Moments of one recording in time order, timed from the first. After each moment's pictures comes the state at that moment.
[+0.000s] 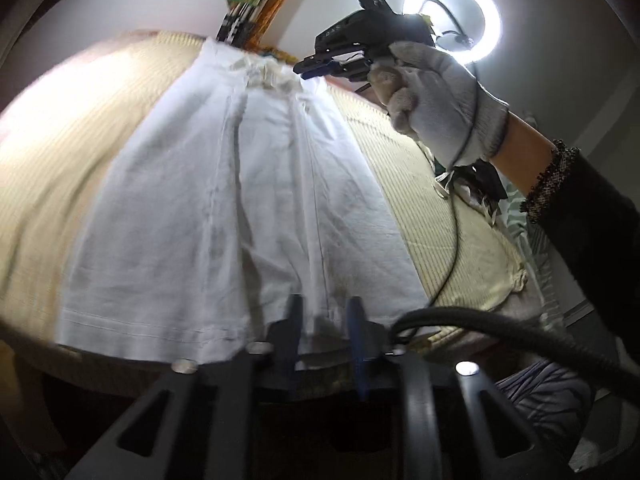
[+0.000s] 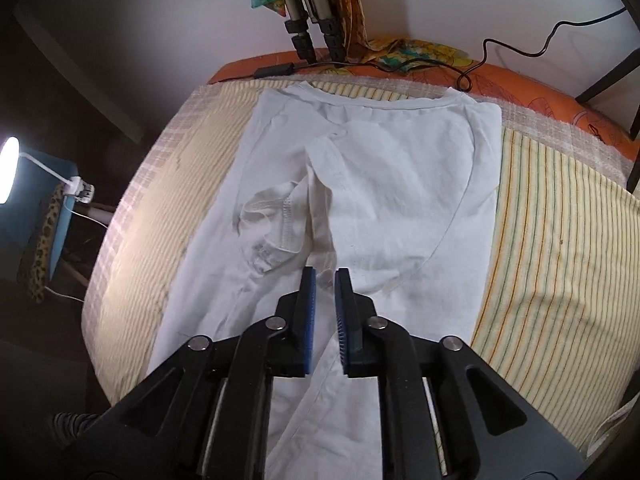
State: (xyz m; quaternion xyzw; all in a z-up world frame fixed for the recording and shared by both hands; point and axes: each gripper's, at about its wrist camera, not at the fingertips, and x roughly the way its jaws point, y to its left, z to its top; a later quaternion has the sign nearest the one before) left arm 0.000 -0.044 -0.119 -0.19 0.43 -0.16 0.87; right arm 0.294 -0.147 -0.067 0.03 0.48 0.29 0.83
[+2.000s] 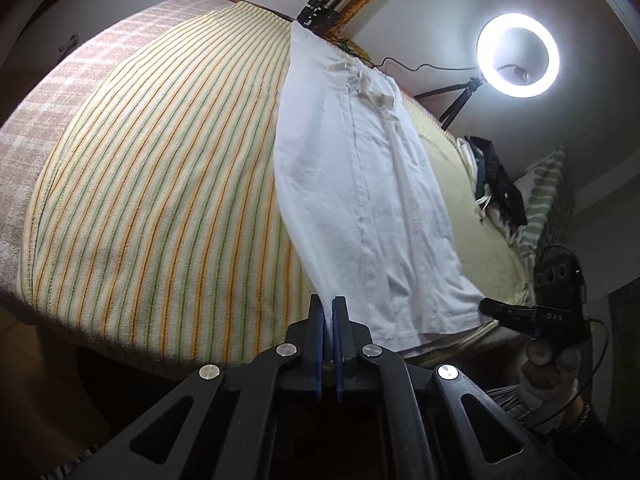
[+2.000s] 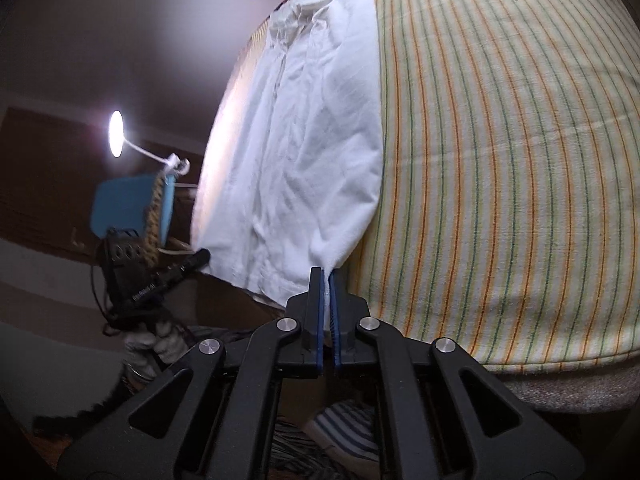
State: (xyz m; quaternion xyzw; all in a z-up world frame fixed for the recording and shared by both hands) left arm 0.015 0.078 -0.116 -0.27 0.51 -0.14 0.81; right arm 0.034 -0.299 -0.167 0.28 0.52 0.35 0.73
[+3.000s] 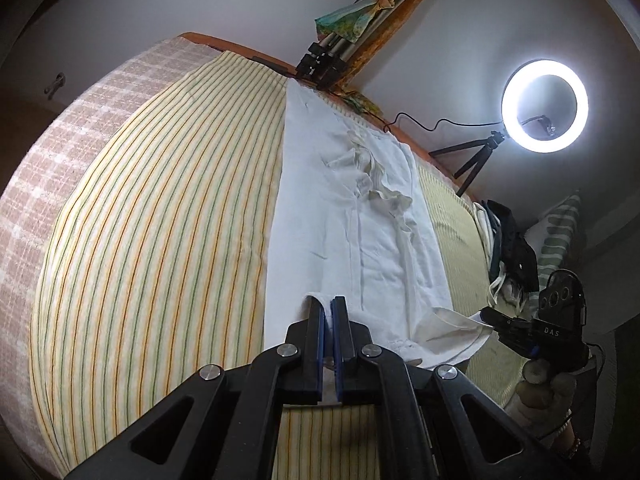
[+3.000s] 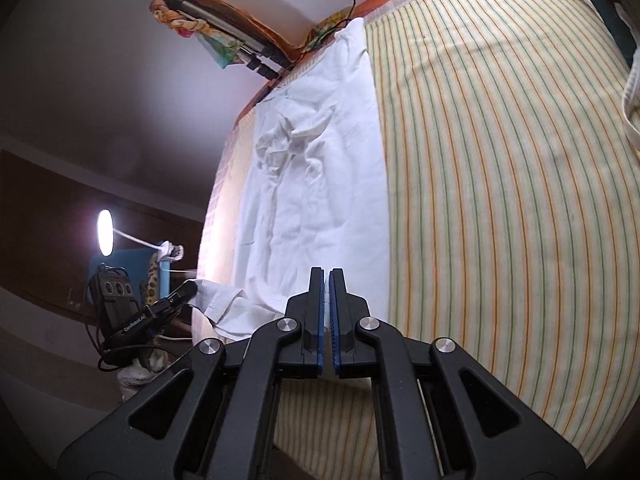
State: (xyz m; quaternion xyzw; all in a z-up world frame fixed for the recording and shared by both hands) left arm 0.156 0.100 -0.092 -0.26 0.48 -0.11 0.83; right arm 0.161 -0.300 -0.131 0.30 0.47 0.30 0.78
